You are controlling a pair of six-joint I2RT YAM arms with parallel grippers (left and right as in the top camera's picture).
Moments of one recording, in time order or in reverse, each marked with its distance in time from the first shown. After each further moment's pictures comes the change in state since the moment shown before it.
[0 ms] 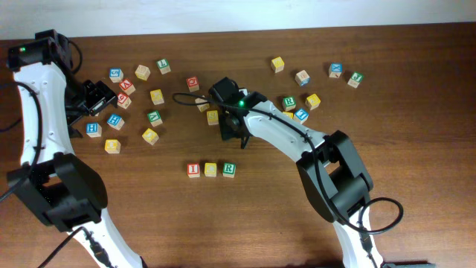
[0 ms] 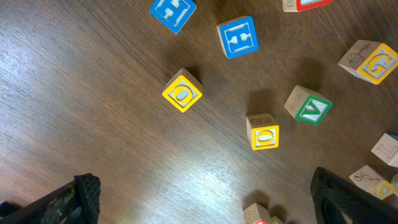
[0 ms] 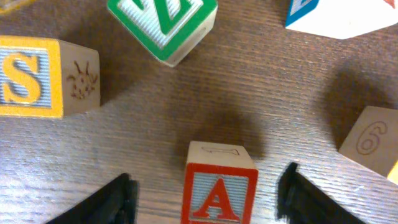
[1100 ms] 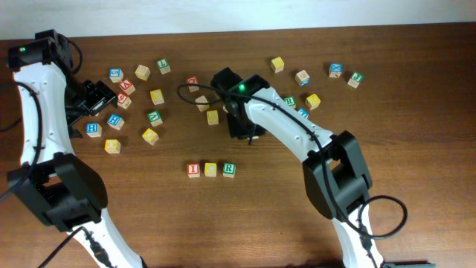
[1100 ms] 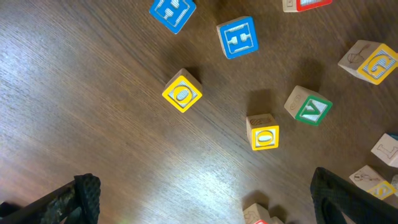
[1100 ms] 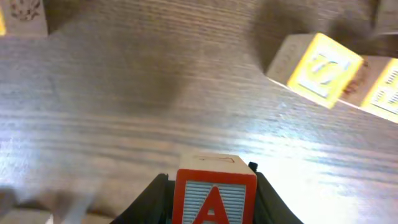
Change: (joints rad) left arm 0.000 0.000 0.000 -0.001 0.000 0.000; right arm -0.022 0.011 0.206 -0.437 0.004 -0.016
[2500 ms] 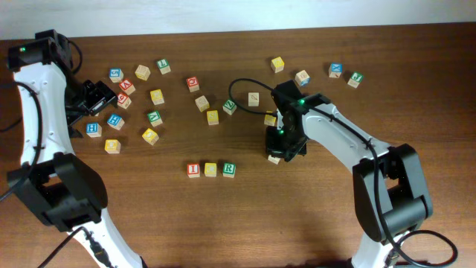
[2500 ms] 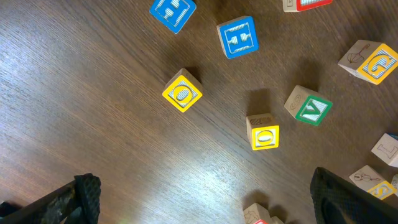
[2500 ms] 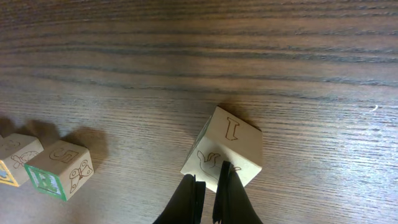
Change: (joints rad) left arm 0.000 0.000 0.000 0.001 0.000 0.000; right arm -0.227 -0.301 -0.570 0.293 -0.393 0.005
